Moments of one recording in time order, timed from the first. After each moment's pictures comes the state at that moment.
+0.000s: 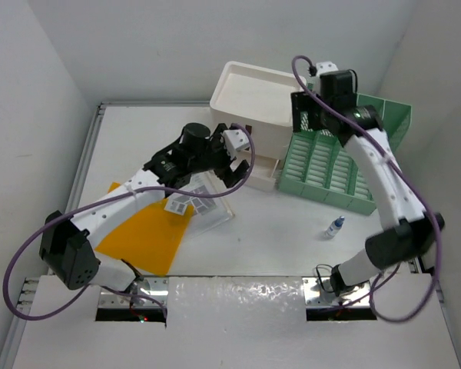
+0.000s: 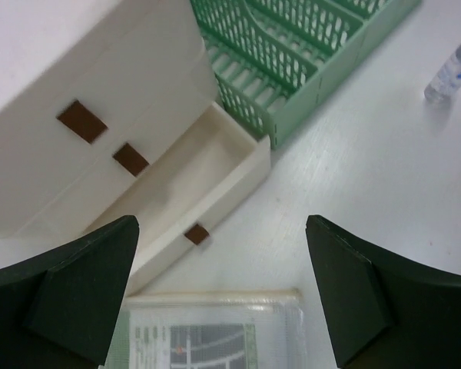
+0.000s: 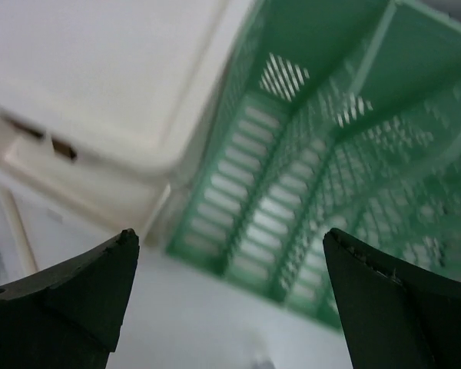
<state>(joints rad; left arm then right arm) -0.67 1.40 1.18 -0.19 0.31 0.29 0.27 1.60 1.70 -0.72 0.20 0.04</state>
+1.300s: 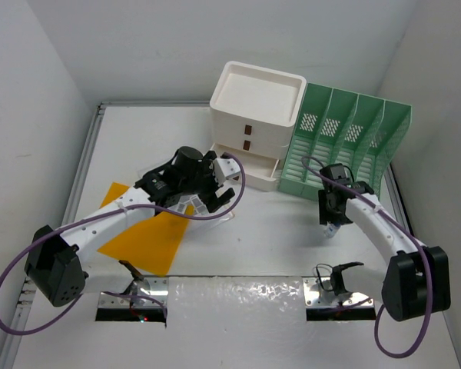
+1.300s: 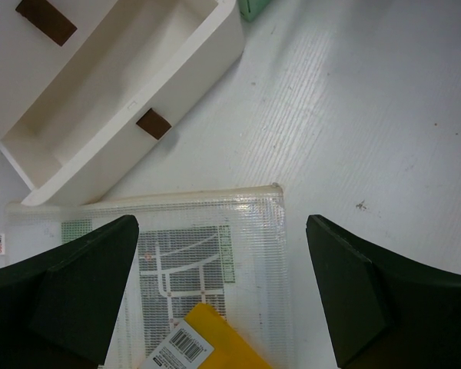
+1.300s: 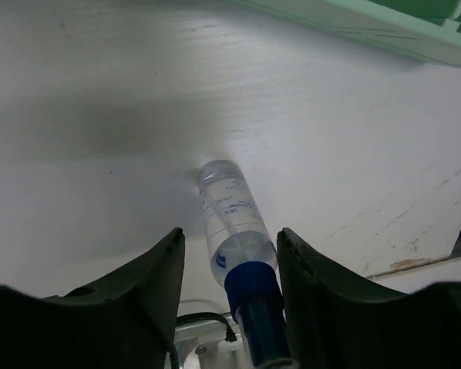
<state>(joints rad) -0.67 1.26 0.95 -0.33 0.28 0.39 0.19 1.18 0.70 -0.81 0.29 0.19</state>
